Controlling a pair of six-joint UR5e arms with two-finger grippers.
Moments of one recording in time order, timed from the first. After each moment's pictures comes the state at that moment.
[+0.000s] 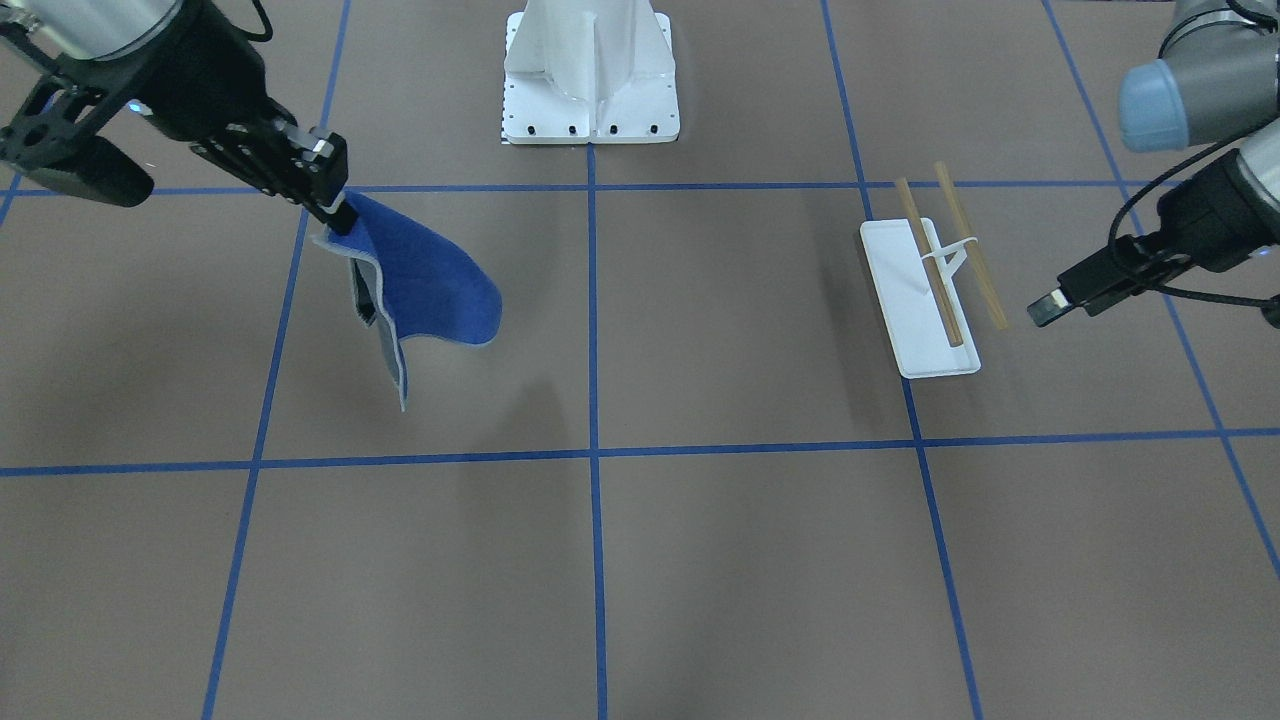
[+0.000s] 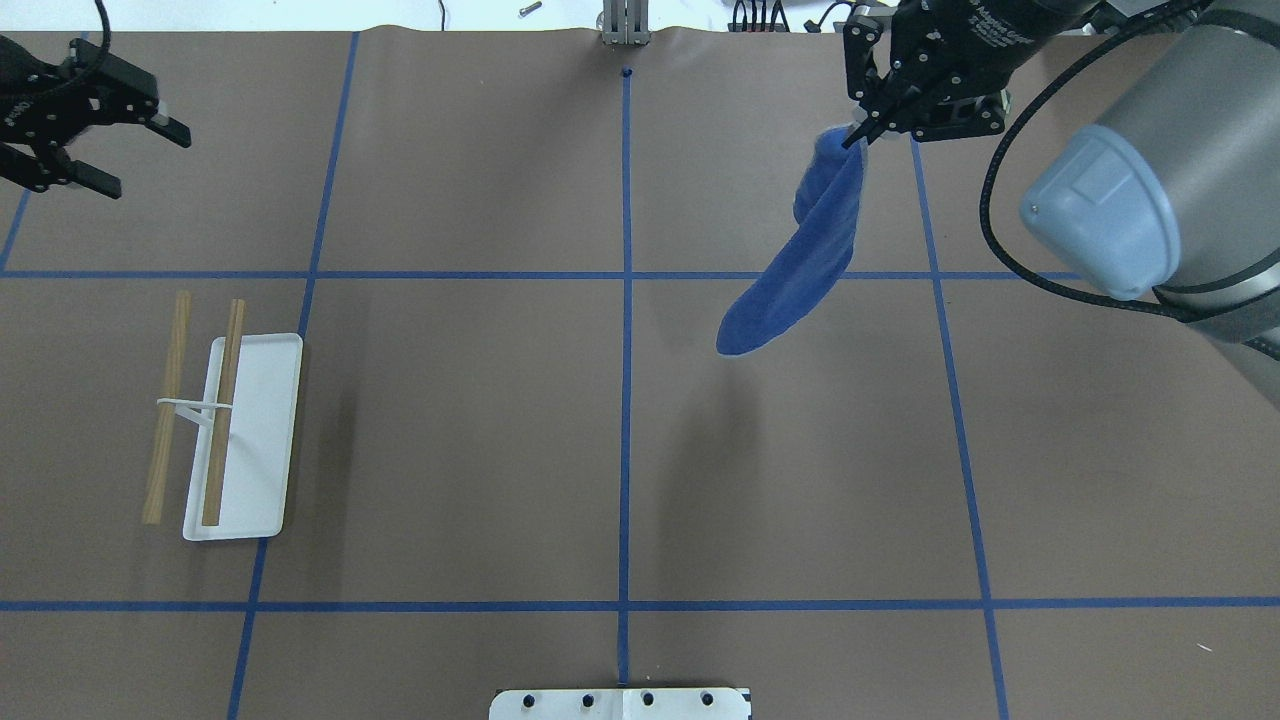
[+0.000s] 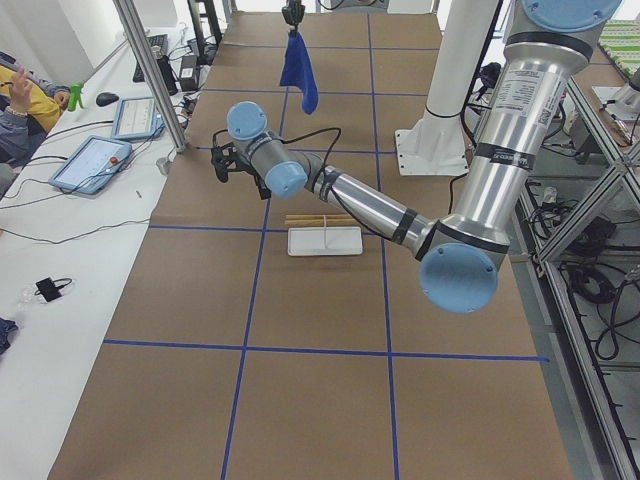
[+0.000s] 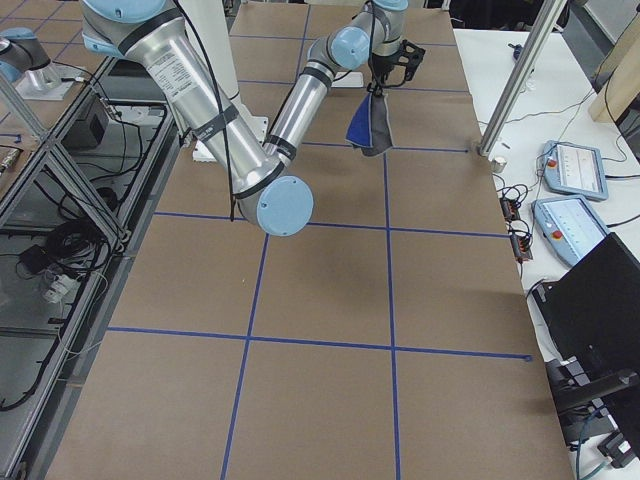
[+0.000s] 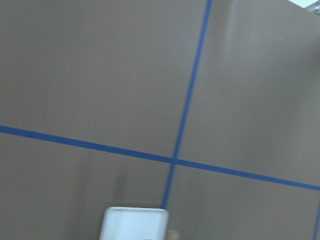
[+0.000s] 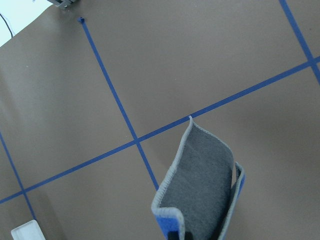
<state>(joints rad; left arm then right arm) -1.21 -1.88 -1.75 -1.99 -2.56 -1.27 1.01 -0.86 1.98 -1.84 2.36 1.41</state>
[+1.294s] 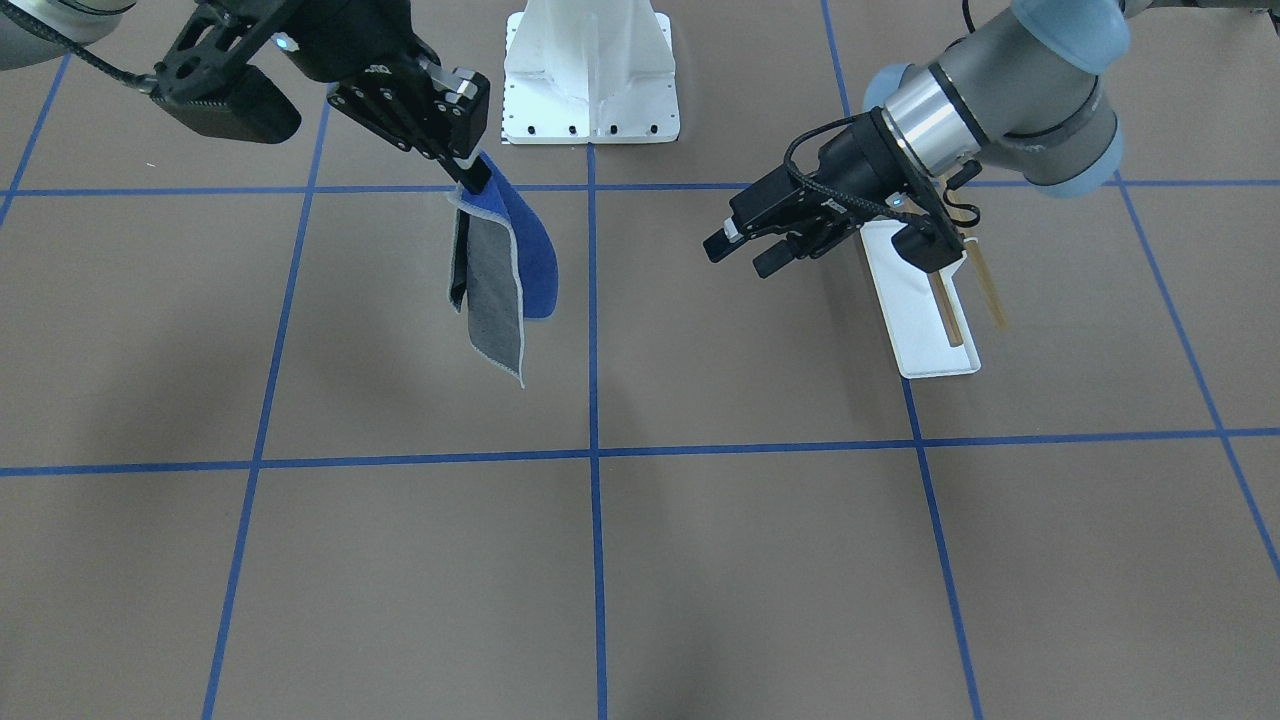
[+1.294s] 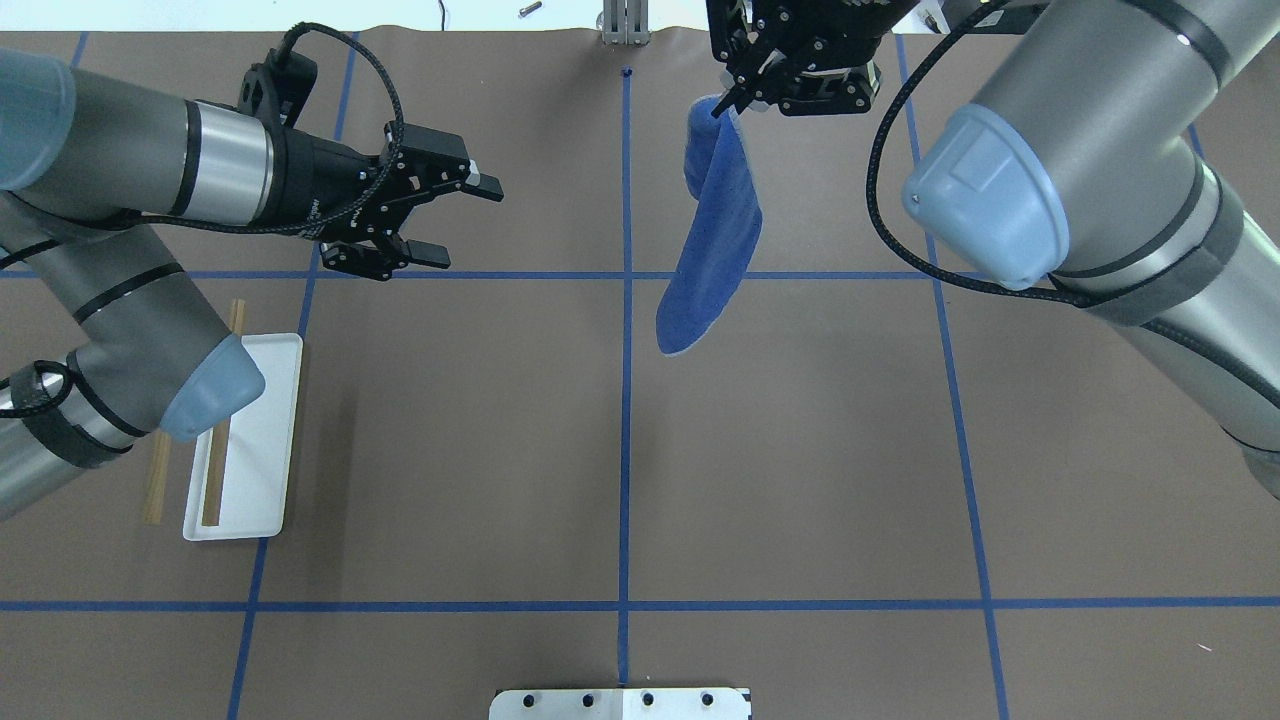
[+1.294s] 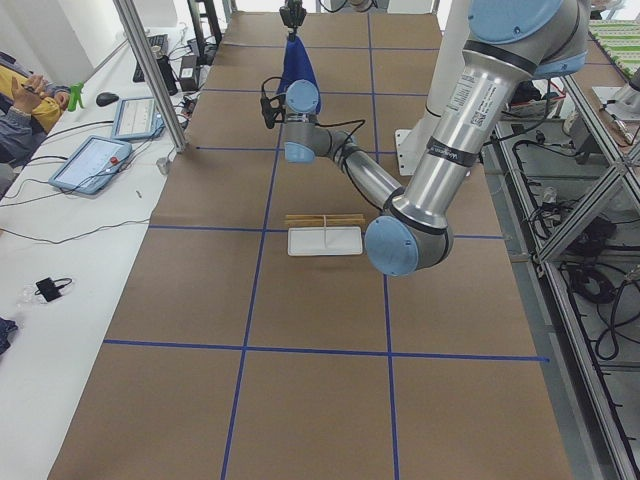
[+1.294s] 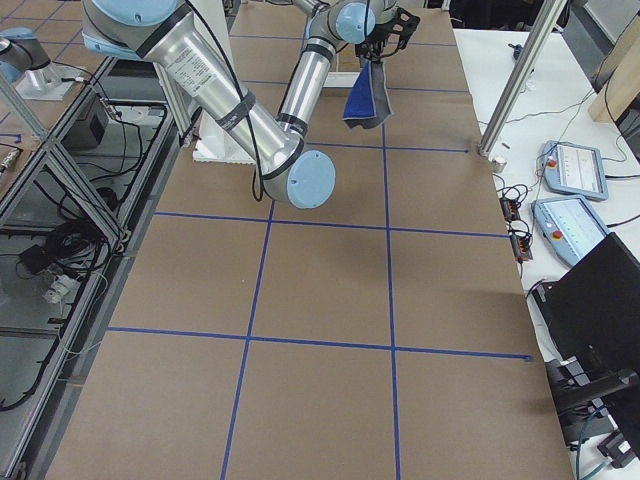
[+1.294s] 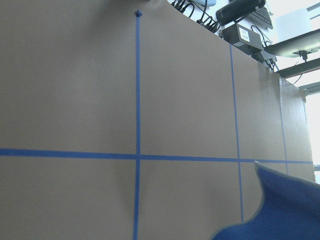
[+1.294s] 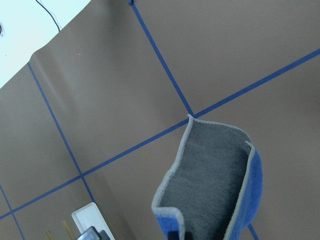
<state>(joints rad) -0.81 -2.05 -1.71 -2.57 -2.19 -1.99 0.95 -0.71 1.90 -1.73 2.33 1.62</state>
